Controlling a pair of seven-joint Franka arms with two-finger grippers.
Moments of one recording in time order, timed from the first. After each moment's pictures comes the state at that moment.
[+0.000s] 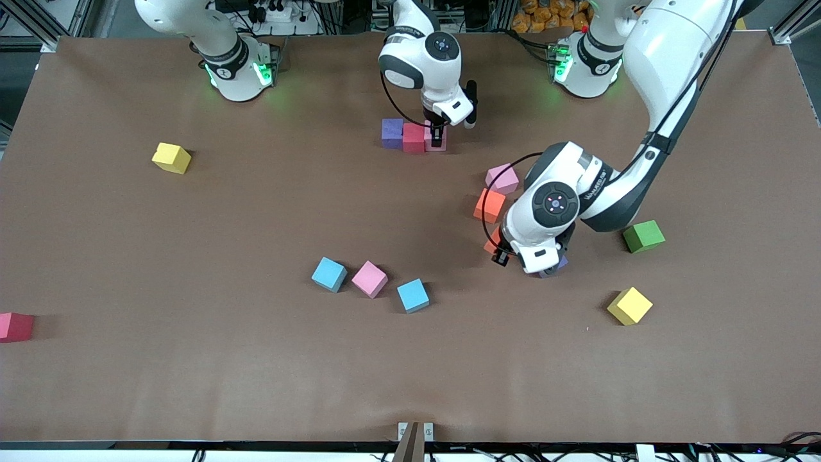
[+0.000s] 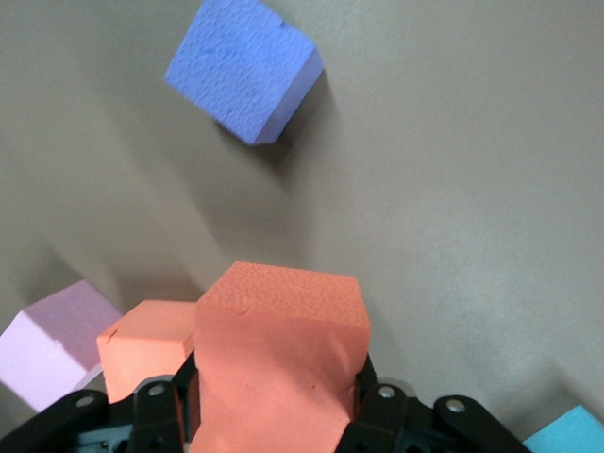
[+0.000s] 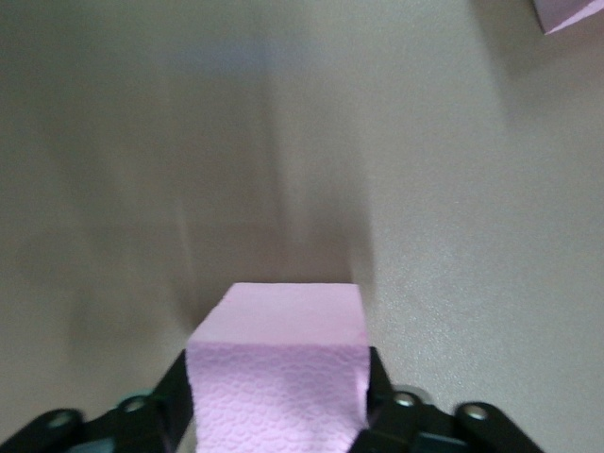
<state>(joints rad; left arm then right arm) -0.03 0.59 -0.55 -1.68 0.22 2.06 -1.76 1.13 0.56 0.07 -1.88 0.00 2.43 -0.32</state>
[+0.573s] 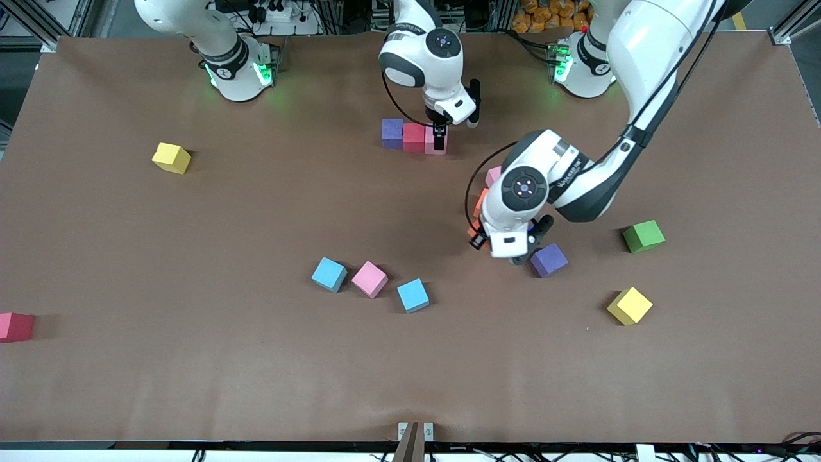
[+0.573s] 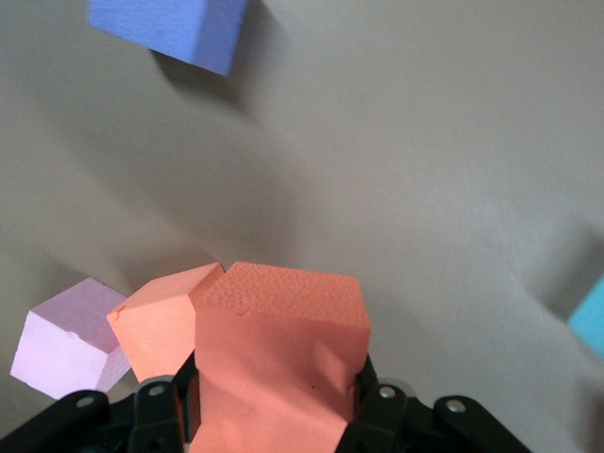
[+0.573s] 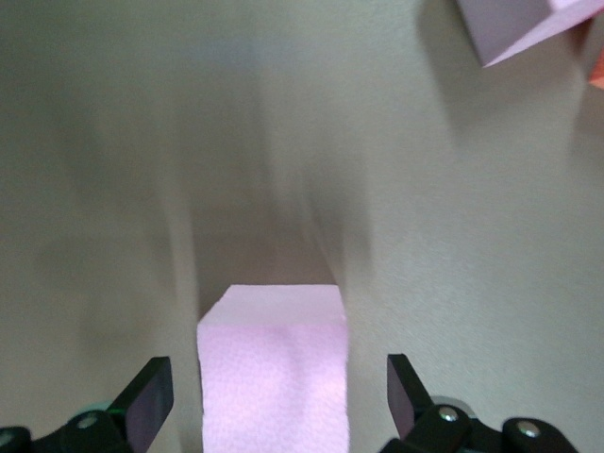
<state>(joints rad) -0.08 0.59 -0.59 -1.68 0.23 2.06 -1.51 1.11 0.53 0.07 -1.84 0.00 2.37 -0.32</state>
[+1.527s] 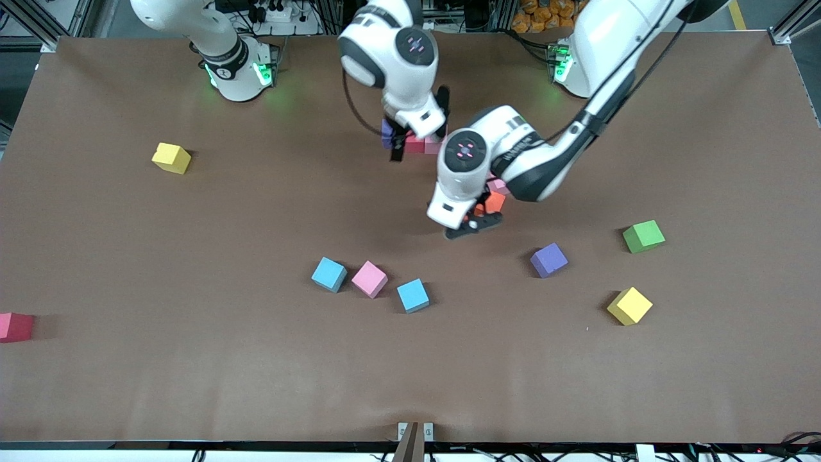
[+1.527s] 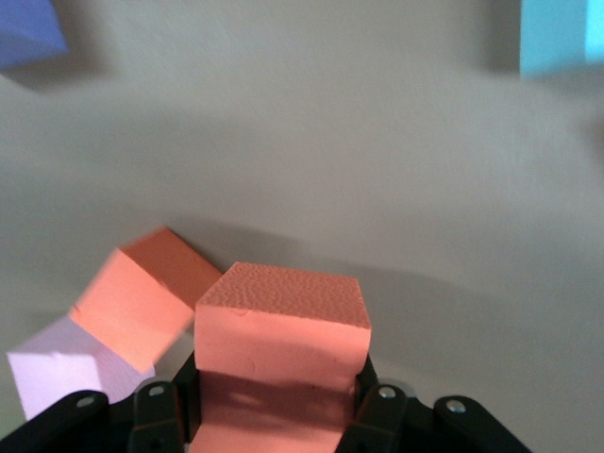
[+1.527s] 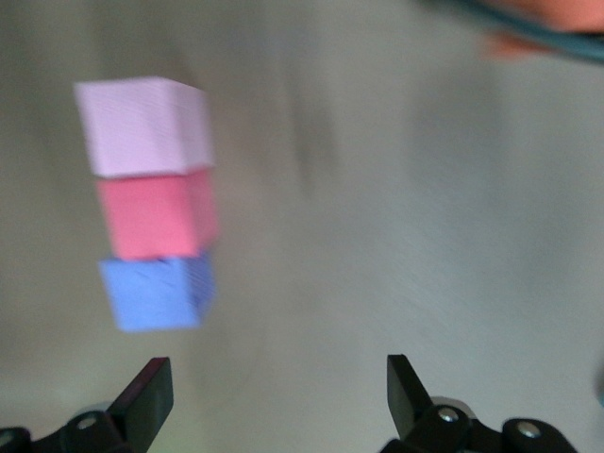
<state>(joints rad) -0.21 0.61 -0.63 -1.70 0.34 2.05 -1.22 0.91 0.33 -0.01 -1.81 0.00 1.97 -0.52</state>
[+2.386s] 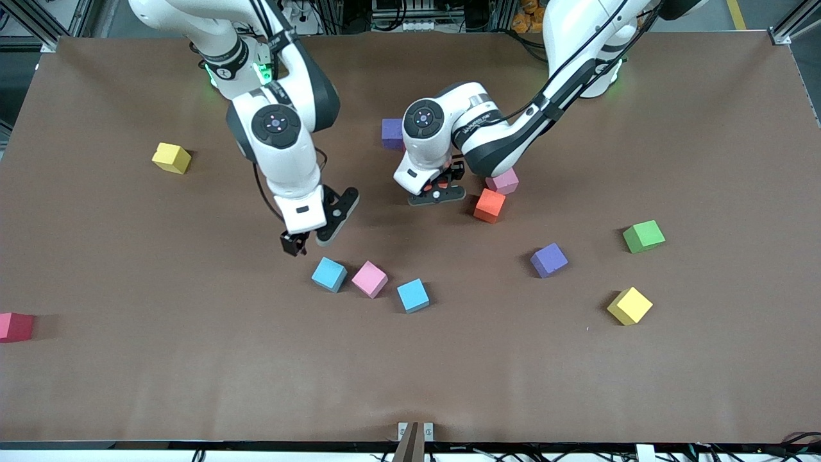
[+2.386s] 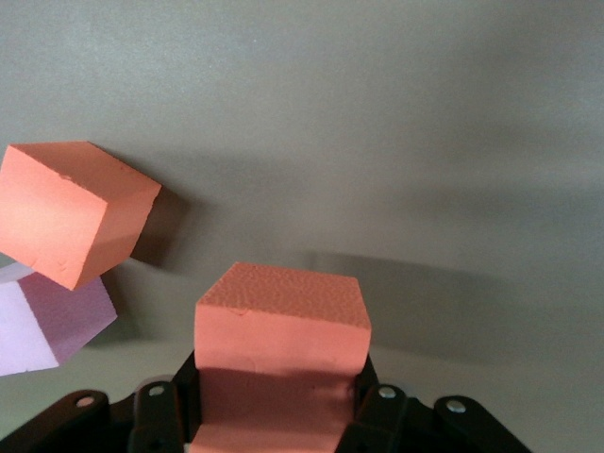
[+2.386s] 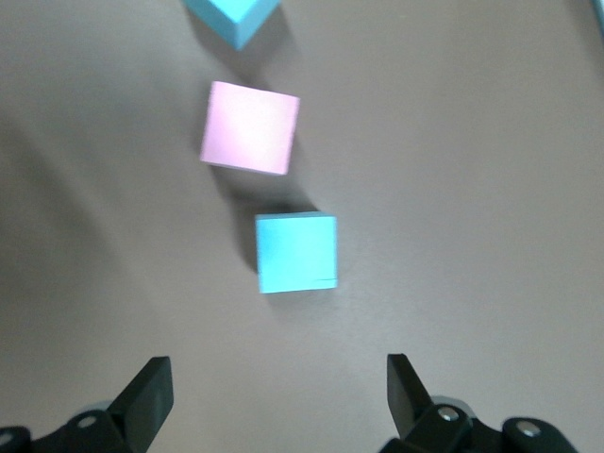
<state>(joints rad) -0.29 0.61 -0.66 -1.76 0.34 2.09 -1.18 0.81 0.34 -0.32 -1.83 -0.05 2.27 -0.54</state>
